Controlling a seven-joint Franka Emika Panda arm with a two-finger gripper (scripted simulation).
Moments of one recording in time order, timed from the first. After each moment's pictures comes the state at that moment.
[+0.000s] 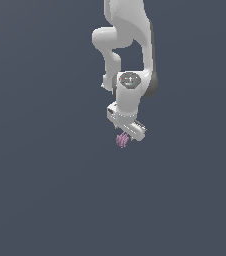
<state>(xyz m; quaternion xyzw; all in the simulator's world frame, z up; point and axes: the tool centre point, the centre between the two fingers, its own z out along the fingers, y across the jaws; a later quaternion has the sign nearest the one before) -0.075 0.055 0.095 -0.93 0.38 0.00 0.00</state>
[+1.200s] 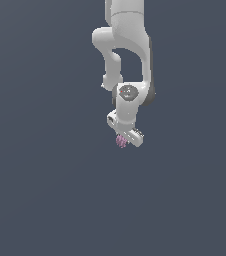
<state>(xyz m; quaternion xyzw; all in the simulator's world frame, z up) -0.076 0.055 0.046 -0.93 0.38 0.00 0.00</state>
